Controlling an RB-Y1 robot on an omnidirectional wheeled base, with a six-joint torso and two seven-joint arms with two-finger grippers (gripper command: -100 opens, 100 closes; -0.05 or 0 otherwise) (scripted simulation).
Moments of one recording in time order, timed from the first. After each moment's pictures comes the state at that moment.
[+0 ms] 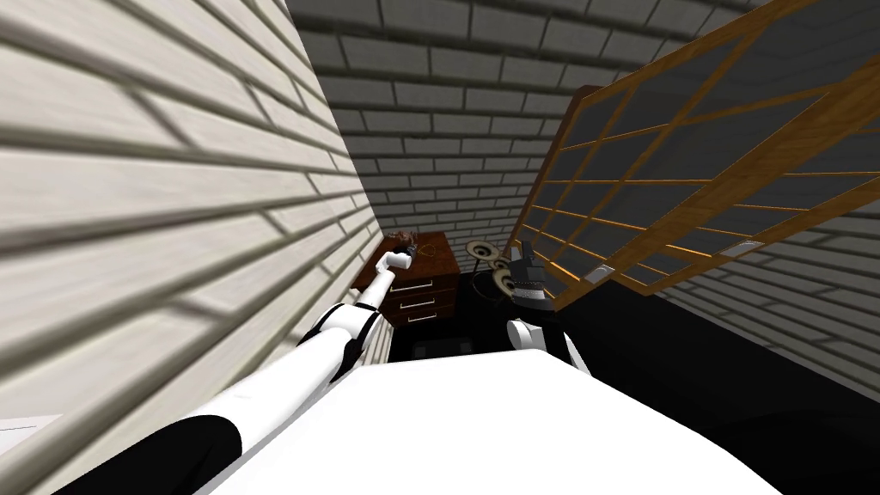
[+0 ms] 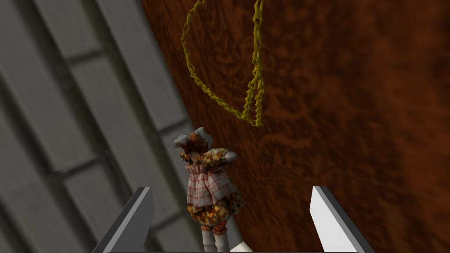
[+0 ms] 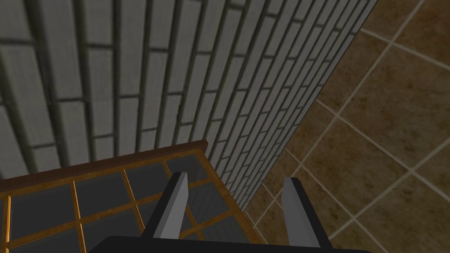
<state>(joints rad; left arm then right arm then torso) -0.71 0.25 -0.14 -1.05 0.19 0.63 -0.07 0.53 0.01 -0.01 -2.29 0.03 -0.44 0.06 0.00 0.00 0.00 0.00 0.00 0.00</state>
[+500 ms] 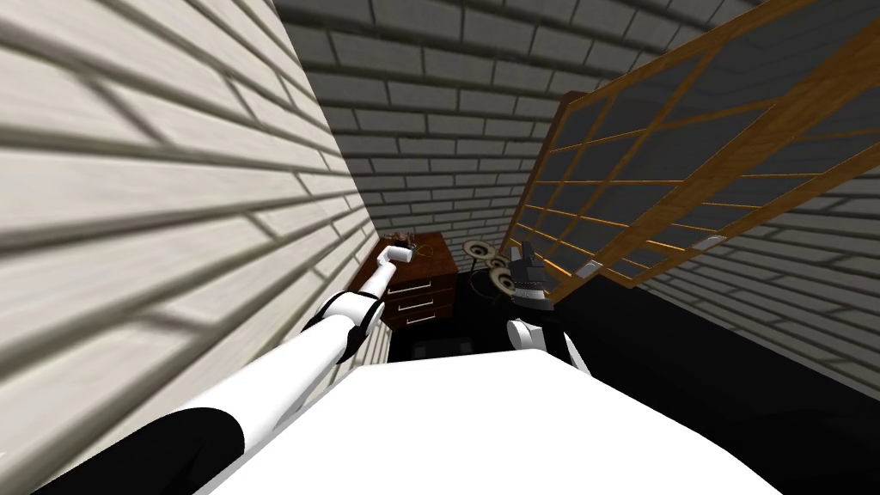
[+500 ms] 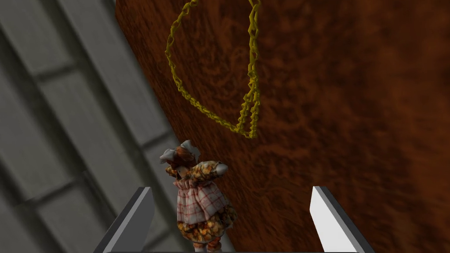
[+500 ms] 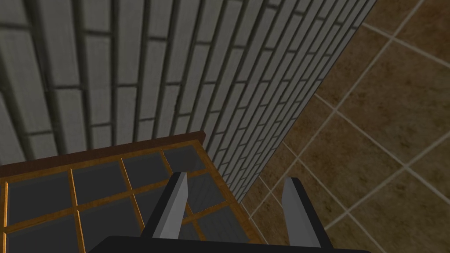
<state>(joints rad) -0.84 0.26 -0.14 -0.91 0.20 0.73 -0.07 0.53 0.01 -0.01 -2.29 0.03 -0.44 0.06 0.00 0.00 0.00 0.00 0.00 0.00</state>
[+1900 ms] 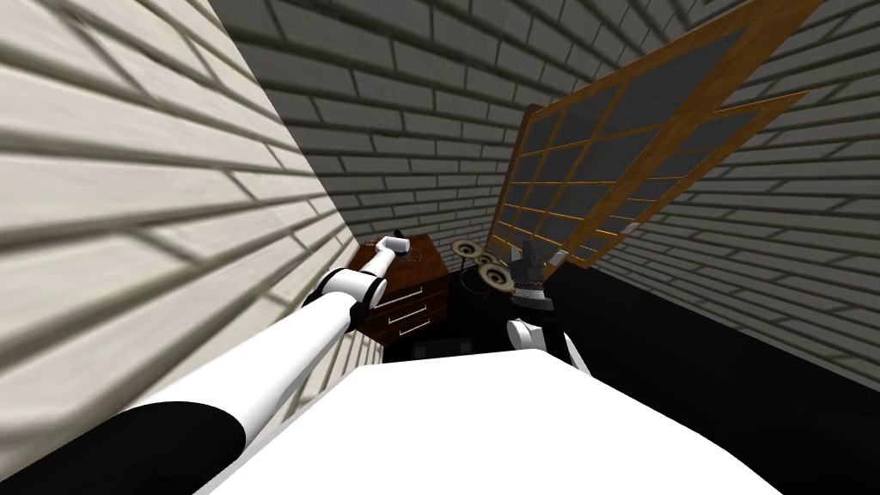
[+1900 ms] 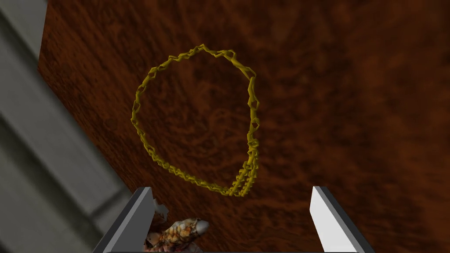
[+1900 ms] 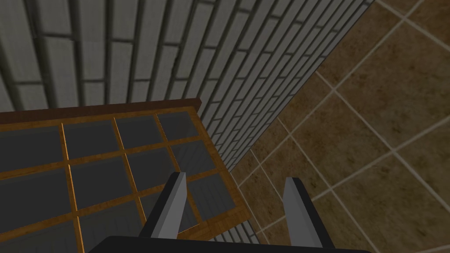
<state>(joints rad) -1.09 0.28 -0.10 -0.53 0.24 0.97 -0.09 0.53 0.01 -0.01 -2.29 0.03 -0.44 0.06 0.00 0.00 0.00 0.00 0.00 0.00</state>
